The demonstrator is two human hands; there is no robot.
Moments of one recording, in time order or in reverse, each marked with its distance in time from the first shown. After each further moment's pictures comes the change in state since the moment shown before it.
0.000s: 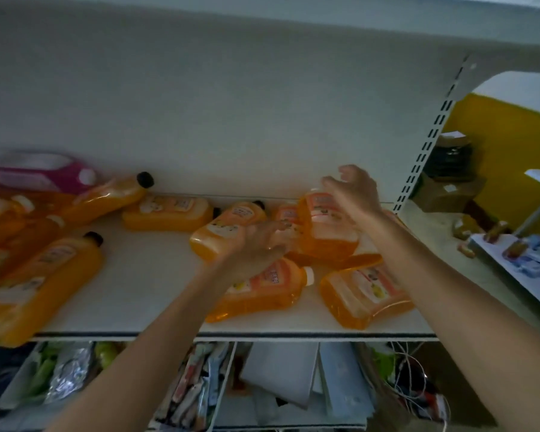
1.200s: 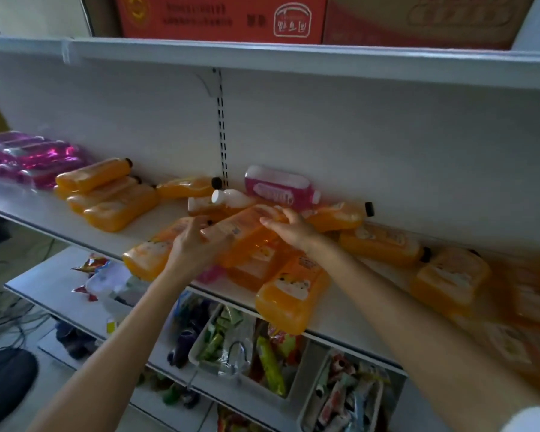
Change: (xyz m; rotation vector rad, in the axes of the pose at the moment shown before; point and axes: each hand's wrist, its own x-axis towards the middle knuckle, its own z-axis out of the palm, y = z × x) left_hand -0.190 -0.275 -0.243 -0.116 0.680 -0.564; right_hand -0.136 -0.266 0.318 0.138 -0.785 -0.224
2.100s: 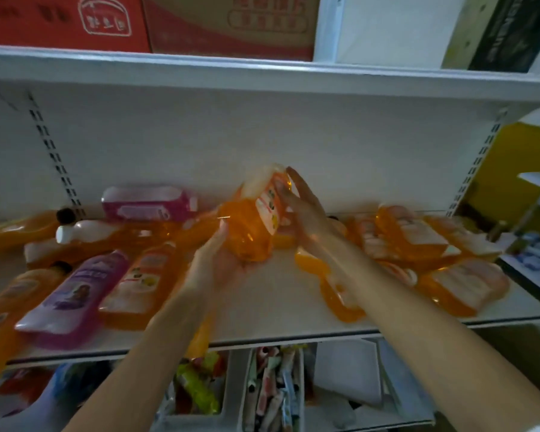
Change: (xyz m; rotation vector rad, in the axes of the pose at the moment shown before) left_hand -0.046 0.118 0.115 -1.292 -1.012 -0.043; right_hand -0.090 0.052 -0.128 0.712 0.510 -0.056
